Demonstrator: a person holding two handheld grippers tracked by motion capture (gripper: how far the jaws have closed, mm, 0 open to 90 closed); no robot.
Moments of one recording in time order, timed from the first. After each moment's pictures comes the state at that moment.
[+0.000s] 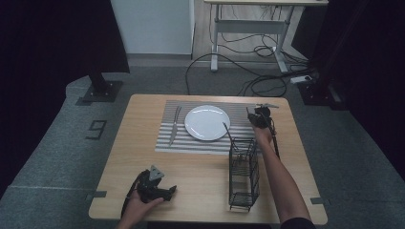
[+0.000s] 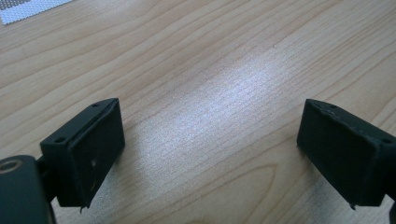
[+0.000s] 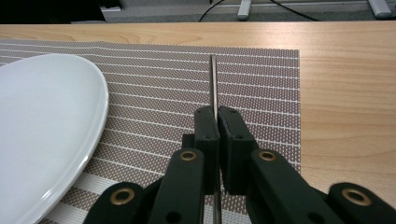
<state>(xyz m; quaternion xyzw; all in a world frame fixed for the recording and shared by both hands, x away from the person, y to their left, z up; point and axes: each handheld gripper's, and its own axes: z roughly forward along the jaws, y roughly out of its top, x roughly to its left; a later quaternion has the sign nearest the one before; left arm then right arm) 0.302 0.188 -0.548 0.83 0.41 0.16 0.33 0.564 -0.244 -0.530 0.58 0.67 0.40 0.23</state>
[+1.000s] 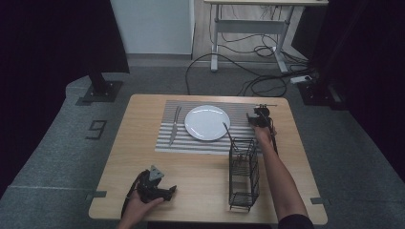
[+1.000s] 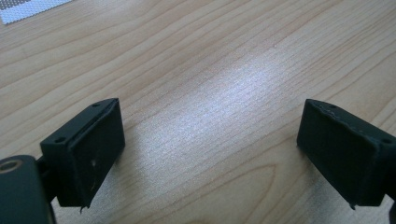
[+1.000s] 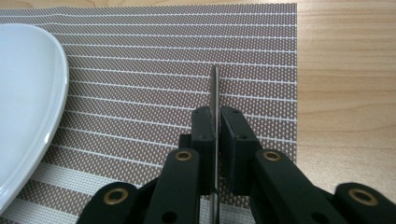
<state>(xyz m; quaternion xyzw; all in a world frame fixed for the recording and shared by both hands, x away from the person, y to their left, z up) 0.302 0.188 -0.548 0.83 0.41 0.16 0.33 0.579 -0.248 -0.541 0.62 0.68 0.35 0.19</state>
